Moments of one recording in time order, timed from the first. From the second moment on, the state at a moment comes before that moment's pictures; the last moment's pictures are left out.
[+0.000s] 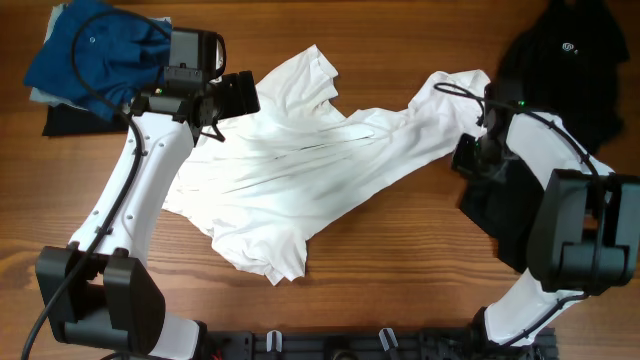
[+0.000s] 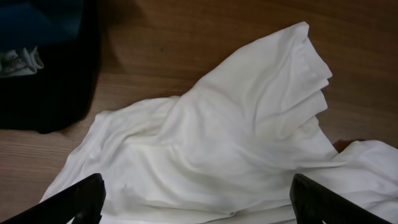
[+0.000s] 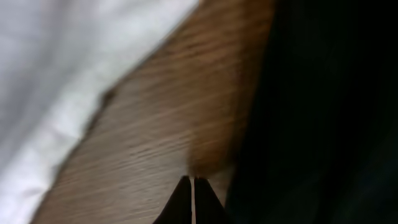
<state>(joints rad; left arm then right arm) -0.16 1.66 1.38 -0.69 -0.03 -0.32 -0.10 1.89 1.17 -0.82 -0.04 0.34</state>
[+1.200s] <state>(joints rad) -0.16 1.66 1.38 -0.72 -0.03 -0.32 -0.04 2.14 1.42 -0.27 -0.13 0.13</state>
